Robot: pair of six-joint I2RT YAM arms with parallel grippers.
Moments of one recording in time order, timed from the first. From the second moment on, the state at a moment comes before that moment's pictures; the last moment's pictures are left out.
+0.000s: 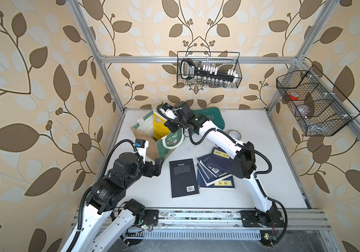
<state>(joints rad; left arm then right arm) -0.44 0.56 0.91 -0.90 -0.01 -0.29 0.76 2.34 2.36 -0.60 -0.11 -0.04</state>
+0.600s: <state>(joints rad) -0.44 0.57 0.91 -0.89 0.03 -0.29 0.76 2.24 2.31 -0.56 -0.09 -0.05</state>
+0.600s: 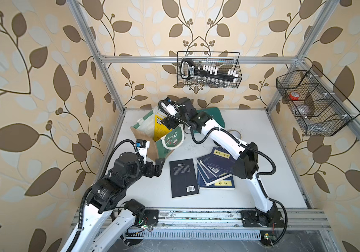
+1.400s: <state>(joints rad) -0.44 0.69 0.67 -0.73 0.37 -0.61 0.84 1.50 1.15 -0.50 -0.14 0.19</state>
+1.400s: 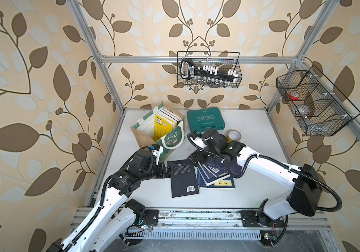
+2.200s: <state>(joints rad) -0.44 0.79 0.50 -0.61 0.33 -0.77 0.93 1.81 1.12 -0.37 -0.02 0.42</state>
